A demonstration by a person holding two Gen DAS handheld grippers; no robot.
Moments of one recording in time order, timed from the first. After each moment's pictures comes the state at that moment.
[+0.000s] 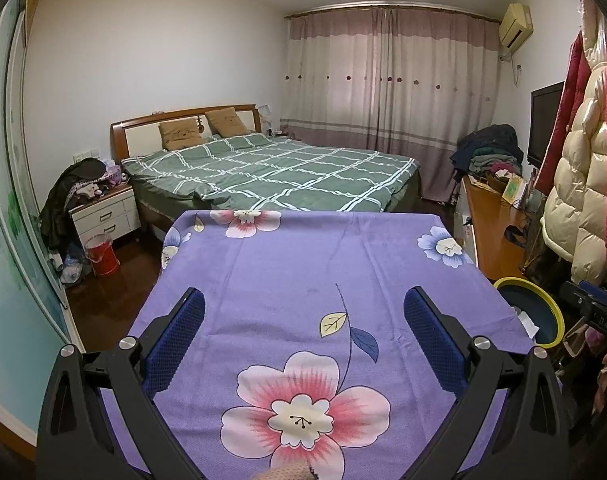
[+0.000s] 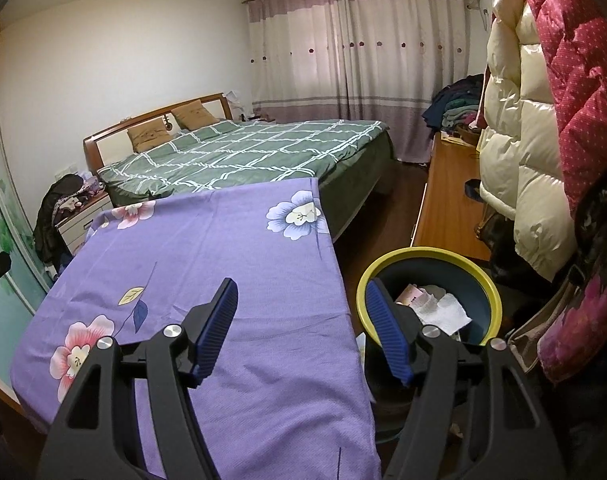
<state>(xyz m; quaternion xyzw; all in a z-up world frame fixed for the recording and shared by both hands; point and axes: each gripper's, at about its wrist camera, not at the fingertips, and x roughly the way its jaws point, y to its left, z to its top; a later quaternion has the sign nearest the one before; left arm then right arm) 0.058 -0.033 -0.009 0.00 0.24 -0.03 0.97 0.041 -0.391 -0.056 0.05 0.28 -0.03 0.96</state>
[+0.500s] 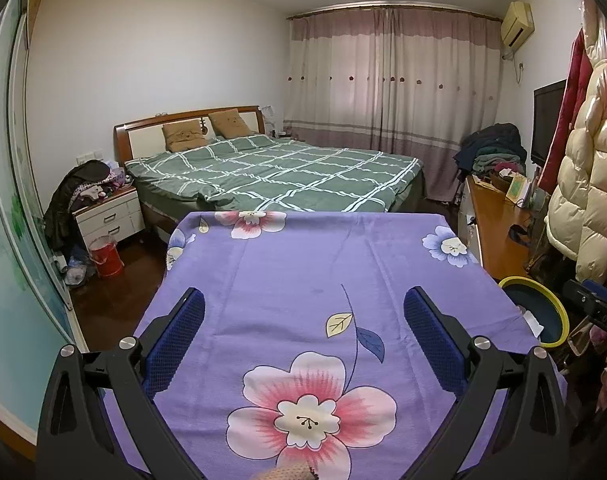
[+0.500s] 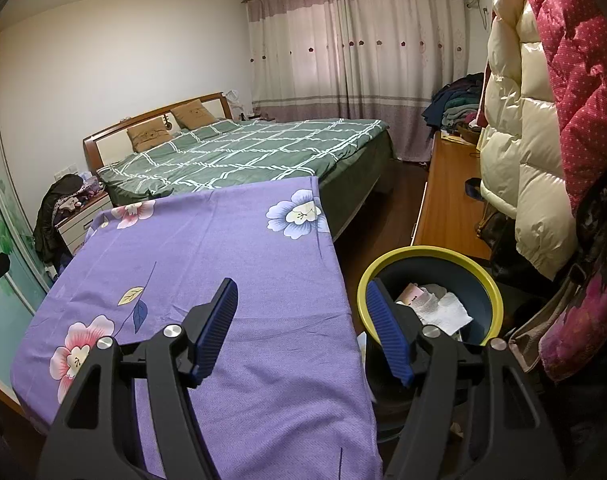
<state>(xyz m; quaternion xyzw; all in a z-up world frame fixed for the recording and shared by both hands) 0.061 -0.032 -0.012 0.00 0.24 -0.02 0.97 0.041 -0.392 -0.056 0.06 0.28 -0.03 0.96</state>
